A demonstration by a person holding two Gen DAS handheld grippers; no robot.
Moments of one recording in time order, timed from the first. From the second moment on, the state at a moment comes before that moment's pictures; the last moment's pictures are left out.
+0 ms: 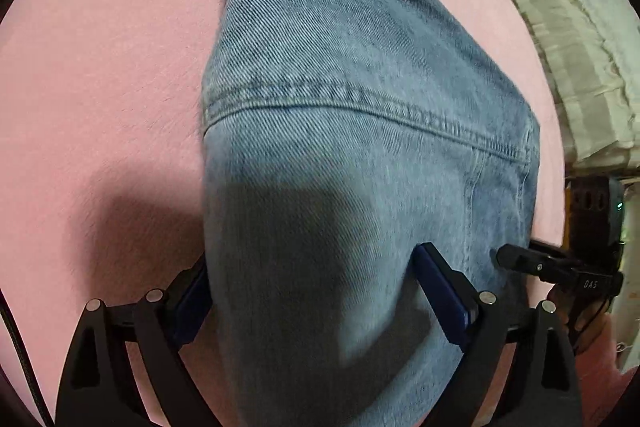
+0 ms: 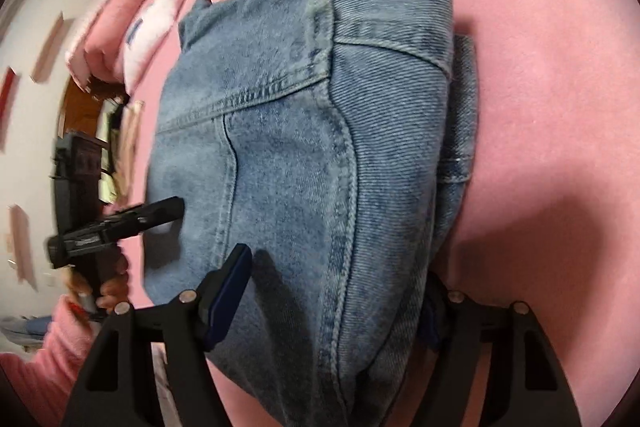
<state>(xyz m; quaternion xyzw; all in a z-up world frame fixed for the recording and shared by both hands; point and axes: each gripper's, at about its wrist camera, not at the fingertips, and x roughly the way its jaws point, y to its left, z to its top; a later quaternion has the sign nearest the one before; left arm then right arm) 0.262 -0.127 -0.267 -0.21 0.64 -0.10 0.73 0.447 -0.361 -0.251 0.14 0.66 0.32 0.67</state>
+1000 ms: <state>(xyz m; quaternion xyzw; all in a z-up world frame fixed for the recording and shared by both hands) 0.160 -0.110 -0.207 -0.21 0.58 -0.05 0.78 0.399 -0.367 -0.216 0.27 0.62 0.35 0.65</state>
